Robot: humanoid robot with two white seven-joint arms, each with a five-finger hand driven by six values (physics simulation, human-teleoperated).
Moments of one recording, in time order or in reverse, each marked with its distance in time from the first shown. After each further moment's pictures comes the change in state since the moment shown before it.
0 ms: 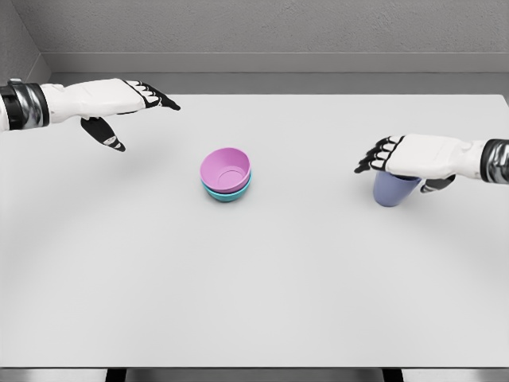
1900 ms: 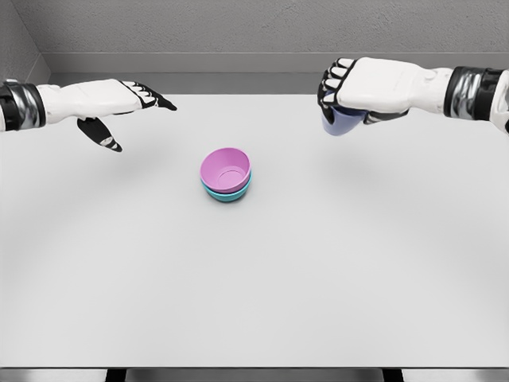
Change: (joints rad) left arm 0.003 0.009 0.001 0.004 0.003 0.000 0.000; right arm -0.227 0.189 -0.010 -0.007 -0.013 -0.002 0.001
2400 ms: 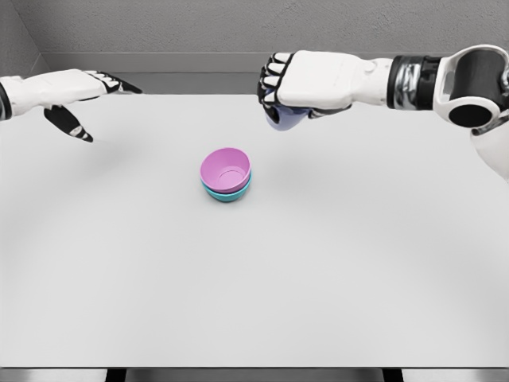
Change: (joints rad) left arm -0.005 0.022 0.074 0.129 0.002 0.000 0.000; right arm -0.092 0.147 0.086 -0.019 0.002 -0.001 0.001
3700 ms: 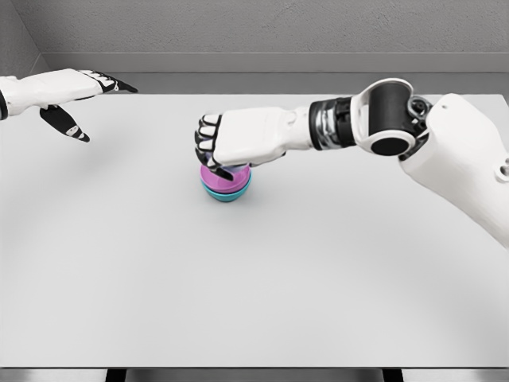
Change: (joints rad) left arm 0.003 0.002 0.007 0.010 0.001 0.000 0.000; right arm -0.034 0.115 0.208 -0.014 0.003 0.001 -0.001
